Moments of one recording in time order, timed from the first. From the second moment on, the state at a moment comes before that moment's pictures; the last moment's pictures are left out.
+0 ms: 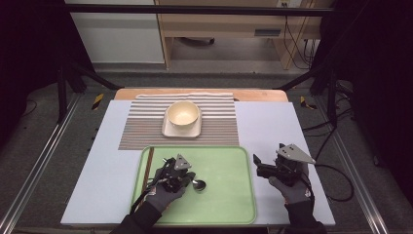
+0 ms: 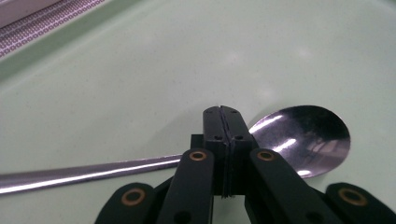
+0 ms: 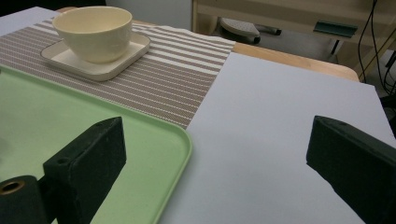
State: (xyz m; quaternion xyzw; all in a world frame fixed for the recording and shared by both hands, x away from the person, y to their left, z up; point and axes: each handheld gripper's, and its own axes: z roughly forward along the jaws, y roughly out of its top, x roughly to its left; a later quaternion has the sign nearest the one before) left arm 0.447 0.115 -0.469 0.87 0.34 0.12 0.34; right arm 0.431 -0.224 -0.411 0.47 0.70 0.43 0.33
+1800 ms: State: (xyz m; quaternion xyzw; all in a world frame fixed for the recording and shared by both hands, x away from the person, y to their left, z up) left arm 0.407 0.194 -0.466 0.87 0.35 0.14 0.33; right arm 0.431 -0.220 -0.413 0.46 0.70 0.43 0.32
